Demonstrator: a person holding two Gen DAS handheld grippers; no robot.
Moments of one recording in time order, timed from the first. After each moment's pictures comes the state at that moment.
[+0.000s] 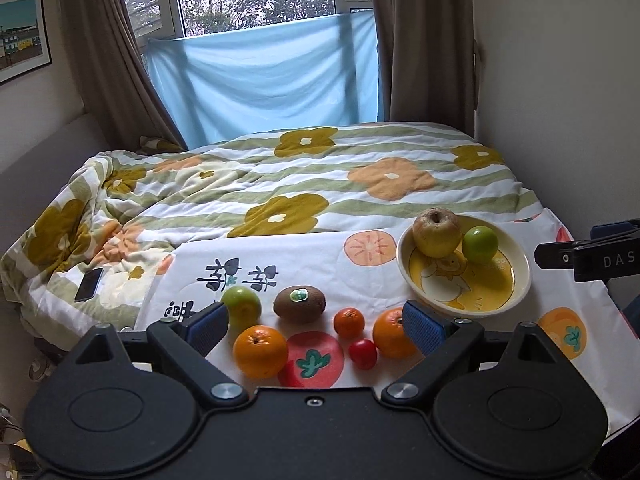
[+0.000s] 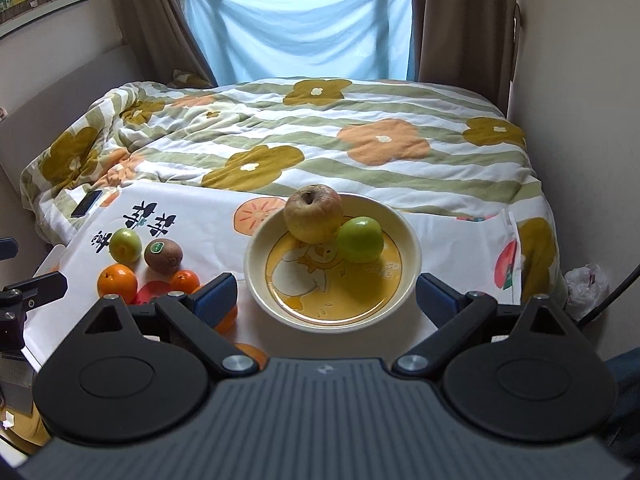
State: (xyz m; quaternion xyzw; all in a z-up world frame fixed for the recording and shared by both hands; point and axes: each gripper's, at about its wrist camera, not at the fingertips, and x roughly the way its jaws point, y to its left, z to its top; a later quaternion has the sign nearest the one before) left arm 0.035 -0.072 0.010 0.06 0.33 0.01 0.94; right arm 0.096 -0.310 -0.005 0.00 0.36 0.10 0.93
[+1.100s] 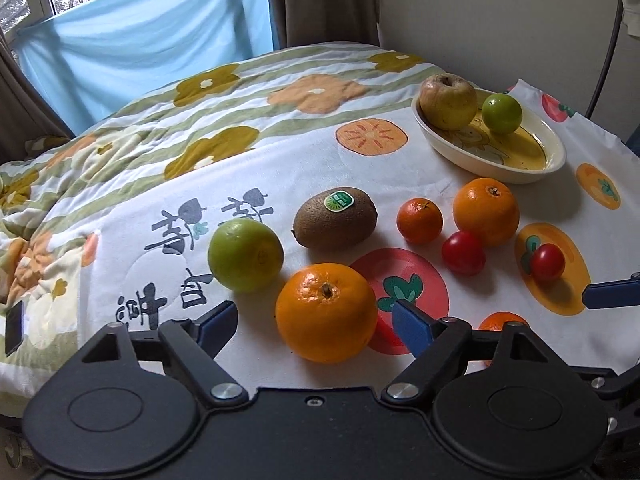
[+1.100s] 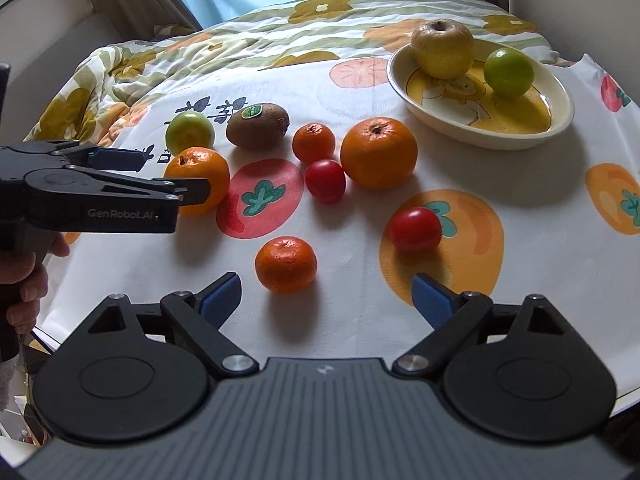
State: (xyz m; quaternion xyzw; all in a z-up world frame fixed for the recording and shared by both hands) left arm 0.125 0.037 -0.110 0.15 0.41 -0.18 0.88; right arm 0.047 -0.136 -0.121 0.07 0.45 0.06 0.89
